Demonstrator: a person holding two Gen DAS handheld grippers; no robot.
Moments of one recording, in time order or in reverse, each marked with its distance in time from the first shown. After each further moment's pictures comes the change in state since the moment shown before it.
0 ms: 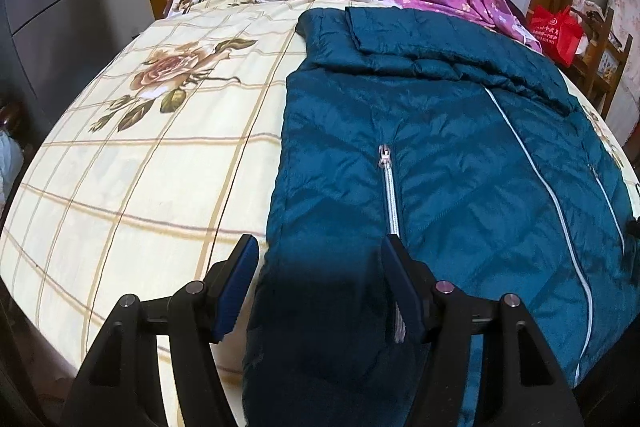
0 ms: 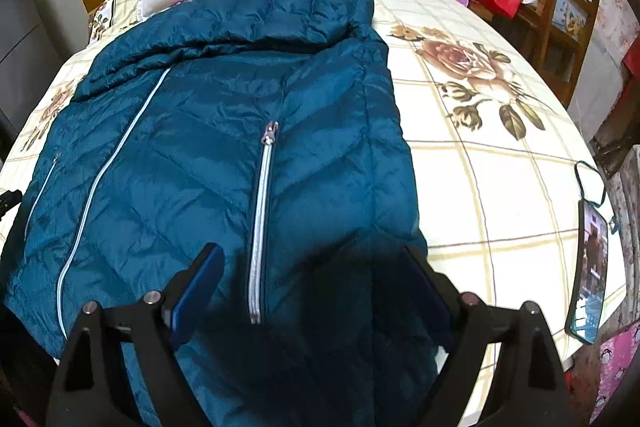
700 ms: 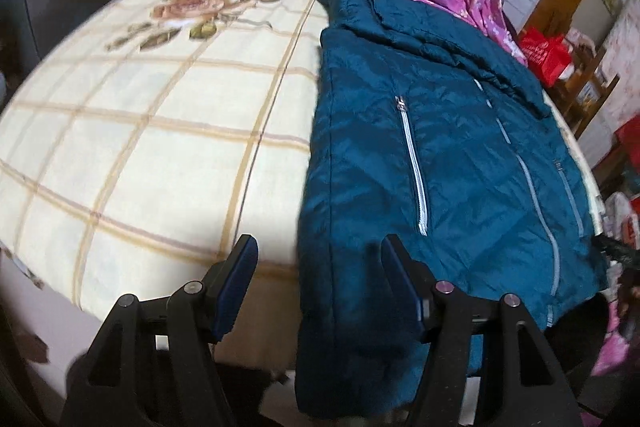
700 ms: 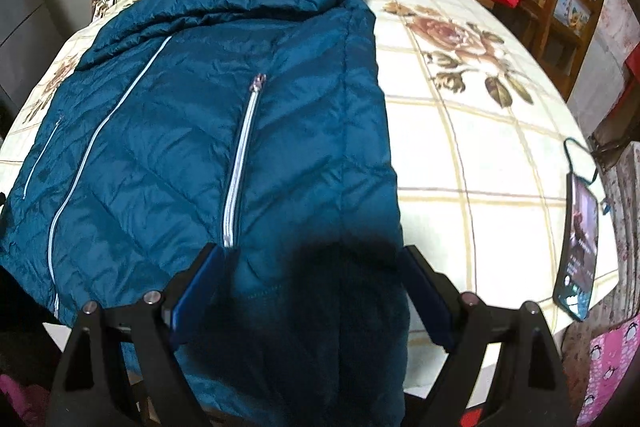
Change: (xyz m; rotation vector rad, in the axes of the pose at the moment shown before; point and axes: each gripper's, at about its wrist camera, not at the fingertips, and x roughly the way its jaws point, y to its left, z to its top) left arm -0.030 0.061 -0.051 -0.156 0.093 -0.186; right arm -0.011 -0.019 -0.031 -0.023 0.073 0.014
